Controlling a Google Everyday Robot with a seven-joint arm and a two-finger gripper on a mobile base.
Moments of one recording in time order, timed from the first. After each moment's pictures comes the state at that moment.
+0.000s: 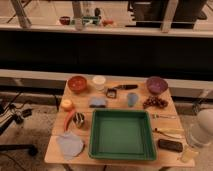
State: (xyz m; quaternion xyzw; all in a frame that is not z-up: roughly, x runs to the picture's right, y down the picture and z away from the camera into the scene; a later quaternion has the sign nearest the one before) arm 0.394 0.281 0.689 -0.35 0.04 0.19 0.92
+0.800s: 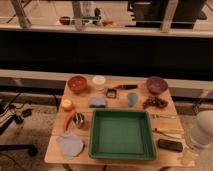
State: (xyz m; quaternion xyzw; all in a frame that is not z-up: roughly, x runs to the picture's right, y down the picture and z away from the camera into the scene) arm 0.395 0.303 0.694 -0.37 0.05 0.21 0.91
